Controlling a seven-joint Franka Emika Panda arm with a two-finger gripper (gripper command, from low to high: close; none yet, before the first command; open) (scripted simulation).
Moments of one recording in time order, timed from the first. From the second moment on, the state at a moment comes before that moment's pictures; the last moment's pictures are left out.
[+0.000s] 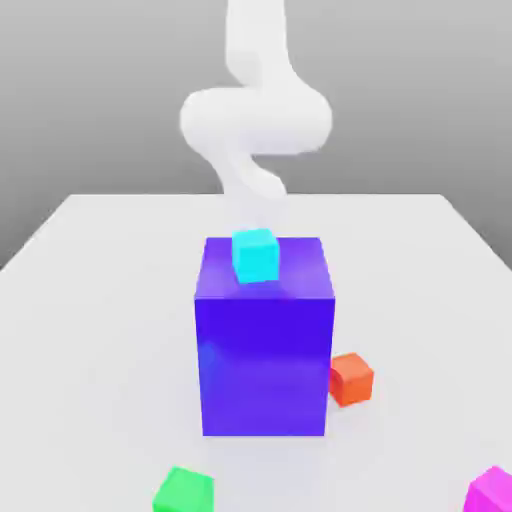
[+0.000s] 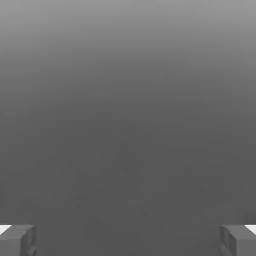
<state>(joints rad) 0.03 -0.71 0.00 -2.29 0.02 2.32 0.78</state>
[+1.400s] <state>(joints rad) 0.38 0.60 0.10 -2.12 -0.14 2.71 0.80</state>
